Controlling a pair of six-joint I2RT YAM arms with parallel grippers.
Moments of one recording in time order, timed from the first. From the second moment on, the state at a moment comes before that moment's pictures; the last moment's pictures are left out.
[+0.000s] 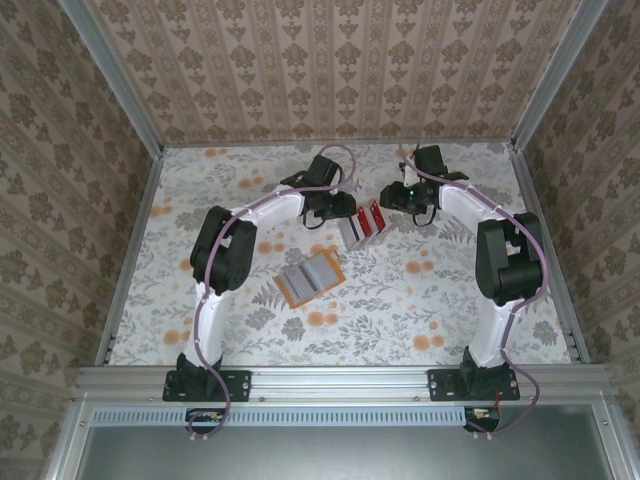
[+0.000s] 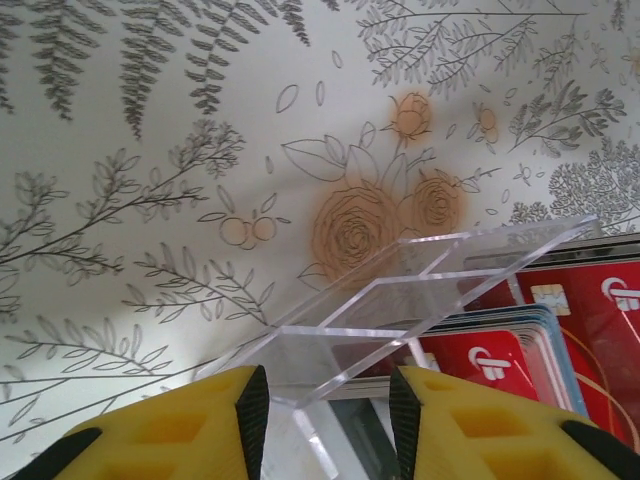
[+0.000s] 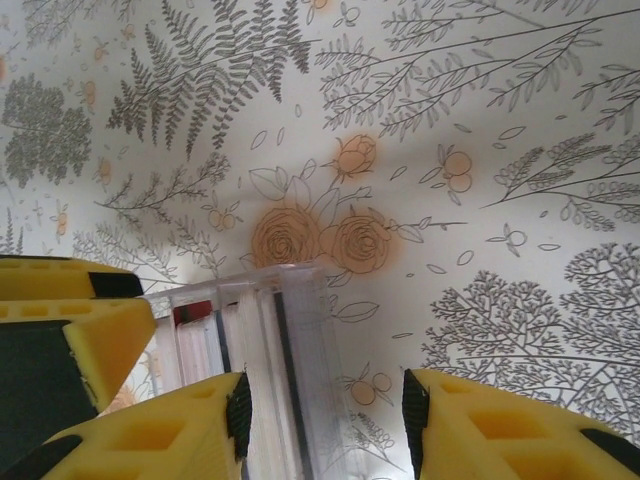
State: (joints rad) left arm -0.63 2.20 1.71 -0.44 0.27 -0.56; right arm 0.15 1.90 1.39 -0.48 -0.36 0.34
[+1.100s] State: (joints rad) left arm -0.65 2.17 1.60 -0.29 0.26 -0.59; right arm 0.26 1.94 1.44 -0.57 -0.33 0.29
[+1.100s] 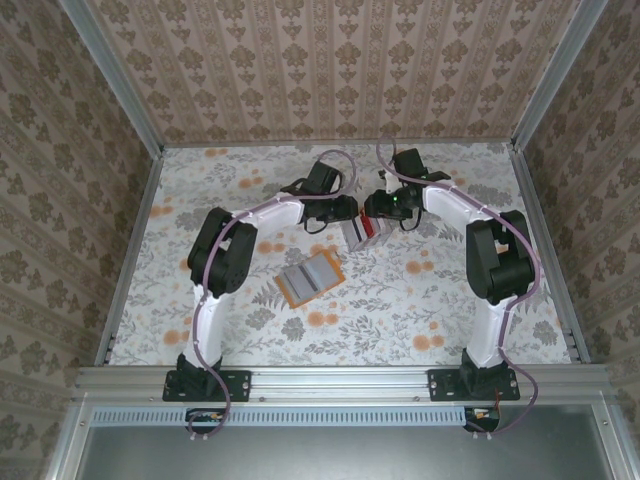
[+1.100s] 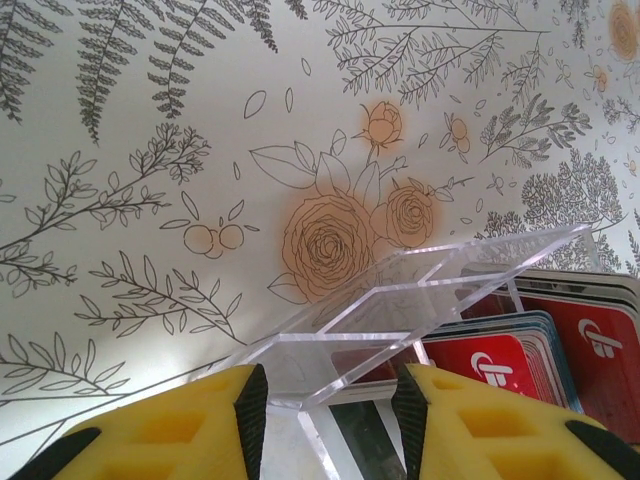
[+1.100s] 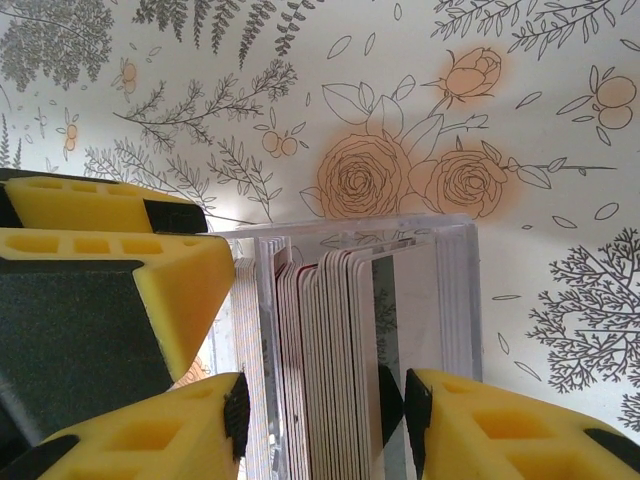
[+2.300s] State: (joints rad) left arm -0.65 2.16 1.59 -0.29 0.26 -0.59; right arm 0.26 1.88 1.44 -0.60 -0.29 0.28
